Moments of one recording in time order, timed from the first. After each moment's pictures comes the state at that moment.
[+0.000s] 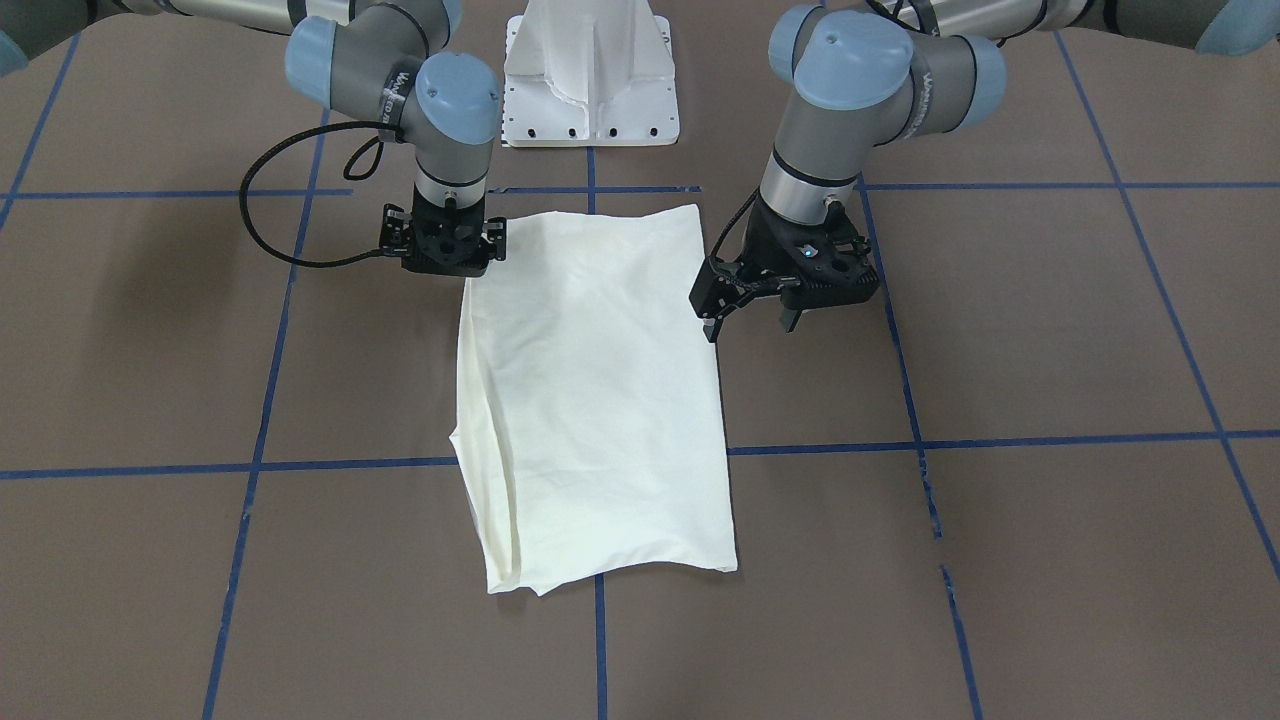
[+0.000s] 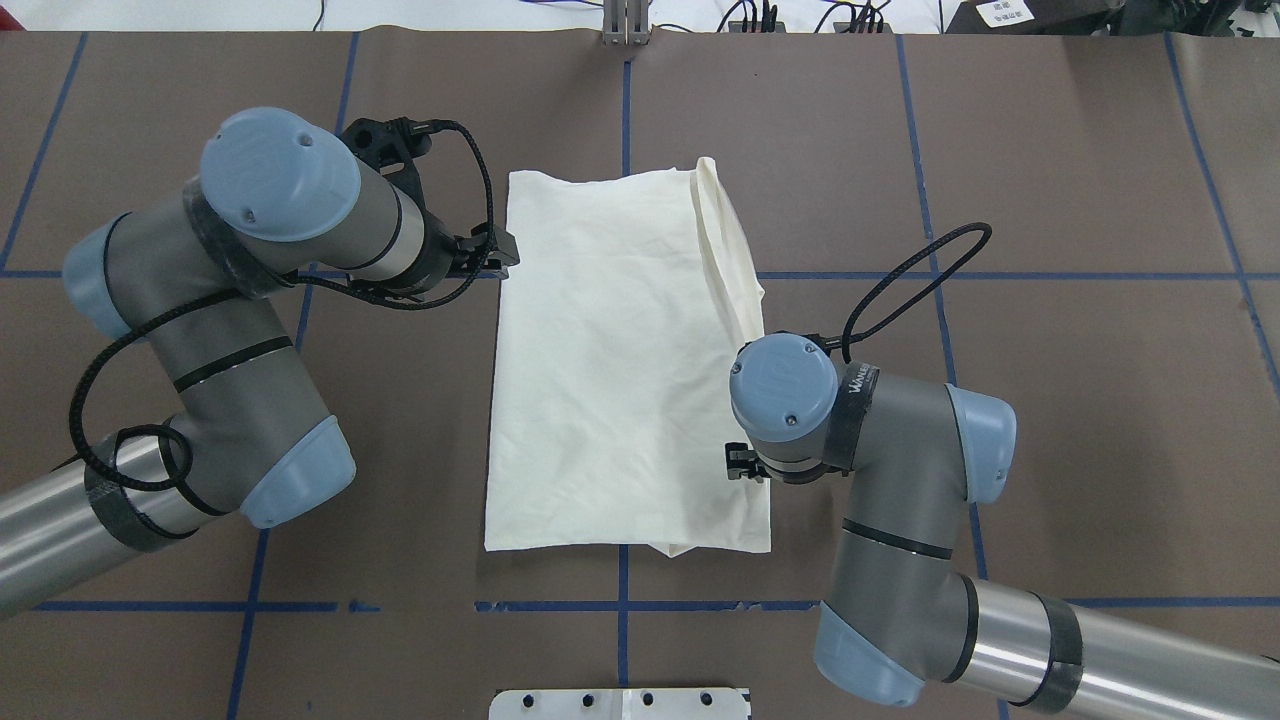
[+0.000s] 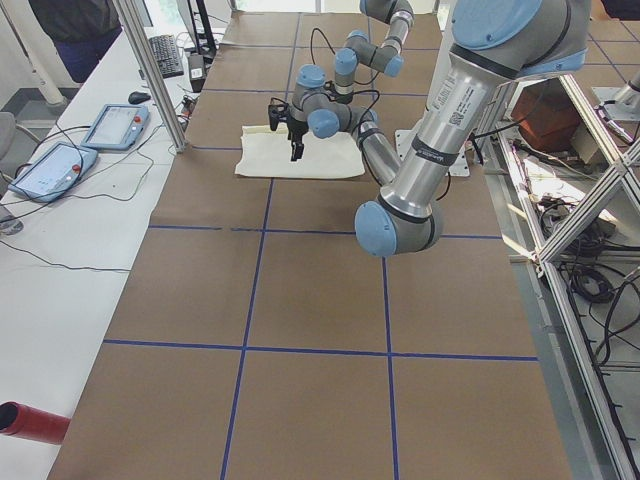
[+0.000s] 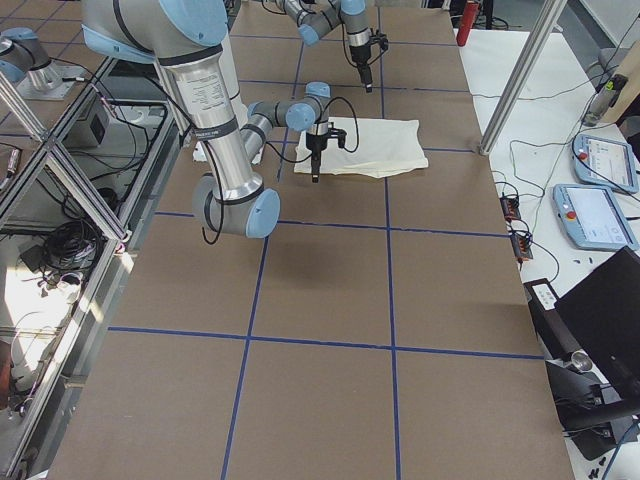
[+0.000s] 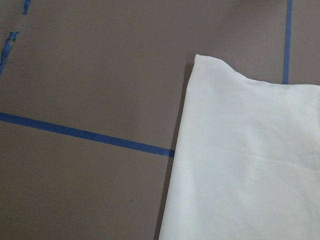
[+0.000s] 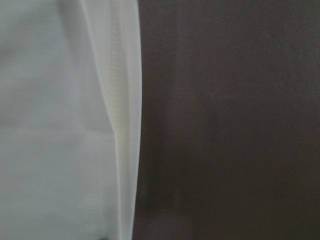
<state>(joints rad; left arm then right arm) -0.67 -2.14 -1.78 -1.72 -1.84 -1.38 0.41 -1.06 1.79 -1.83 1.77 1.19</state>
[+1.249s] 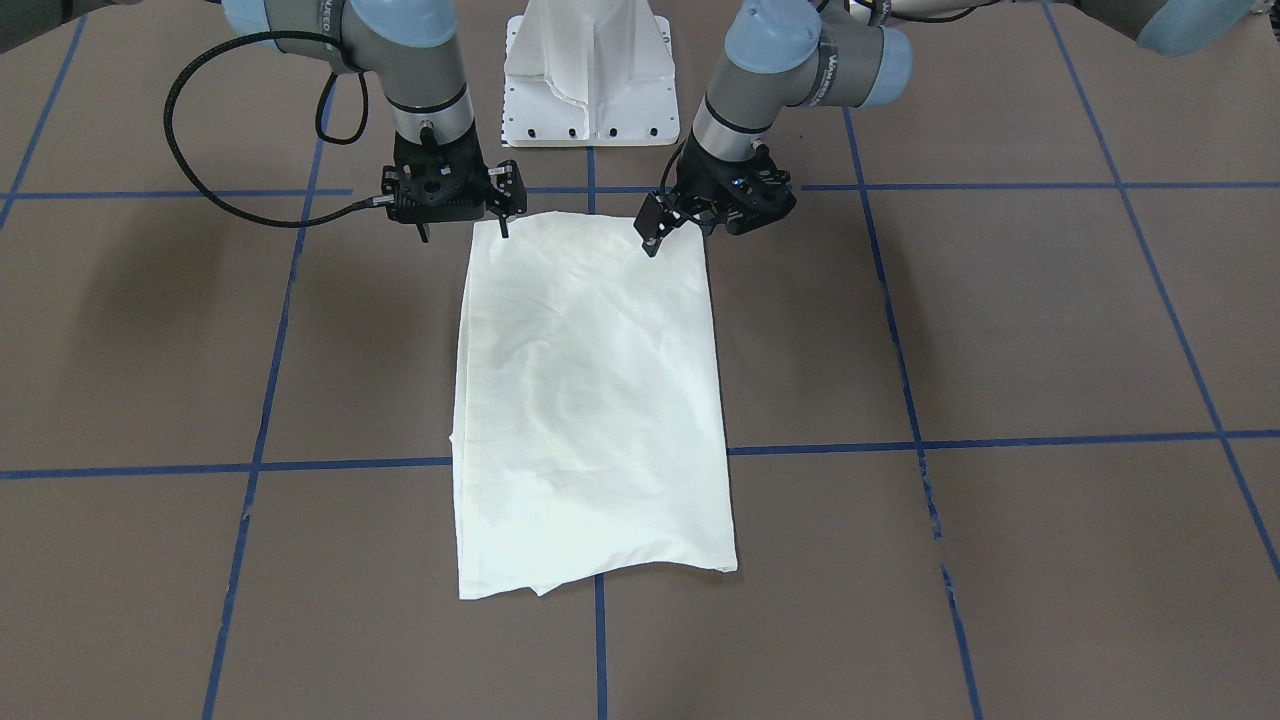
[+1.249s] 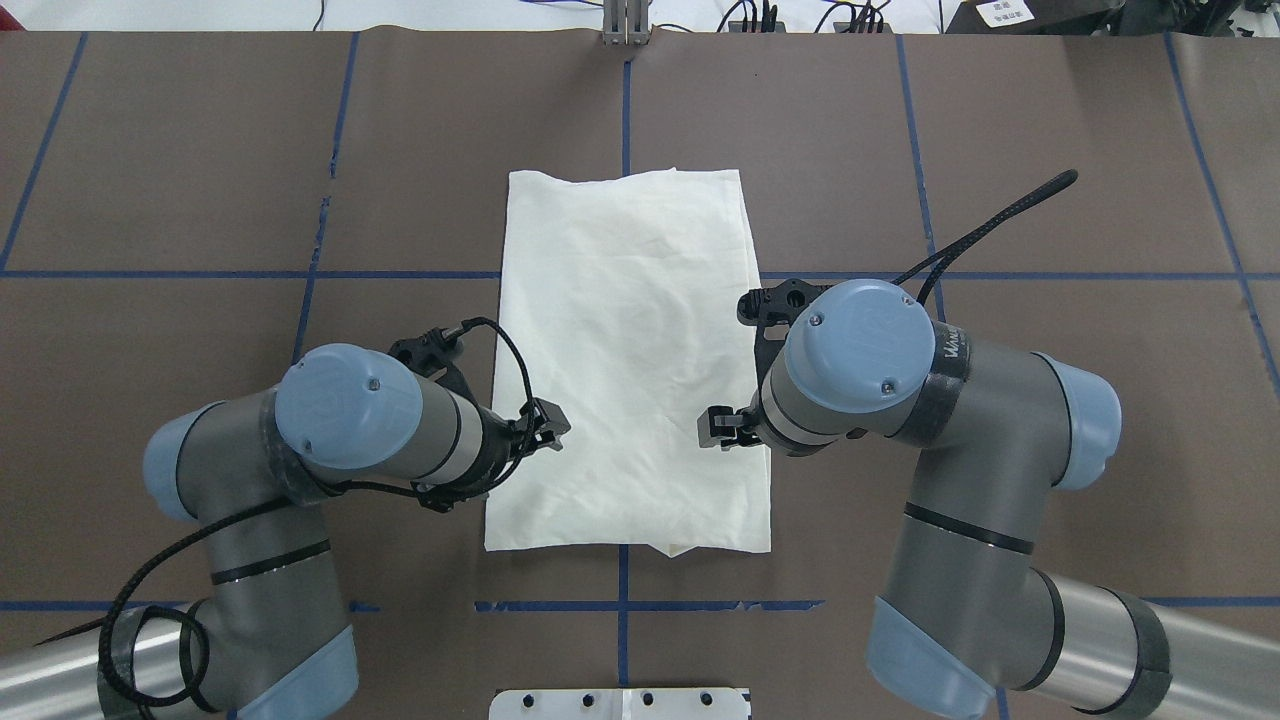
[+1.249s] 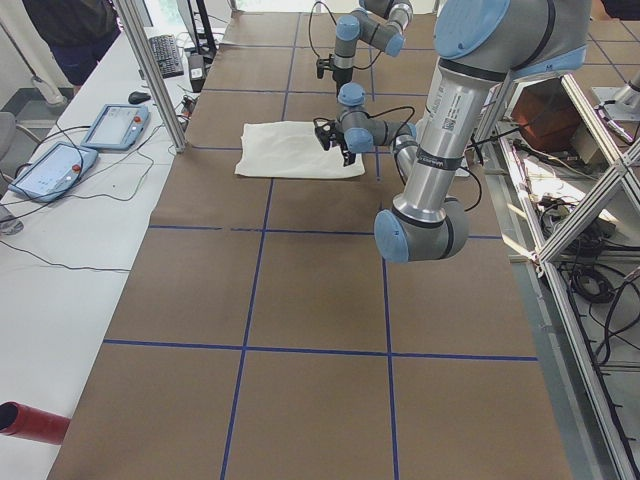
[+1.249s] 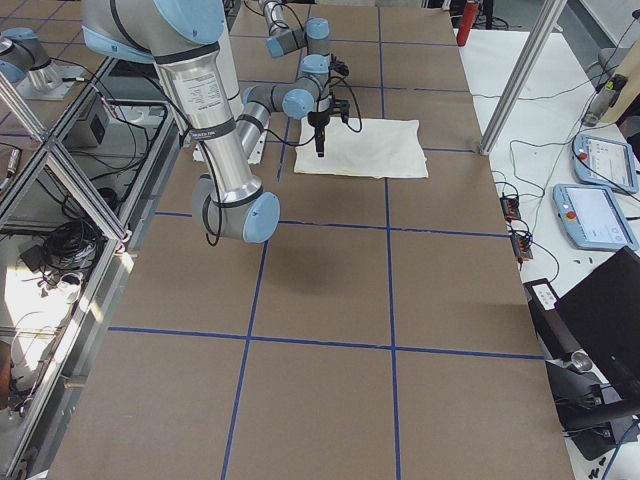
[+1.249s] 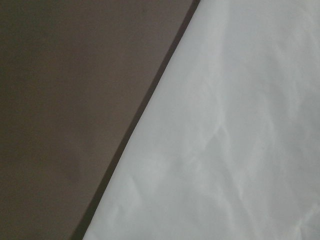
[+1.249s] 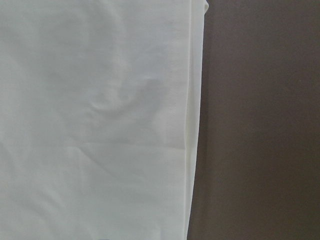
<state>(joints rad) -0.37 -2.03 -1.86 -1.82 -1.81 -1.92 0.45 -1.08 1.98 -1.72 1.81 1.21</state>
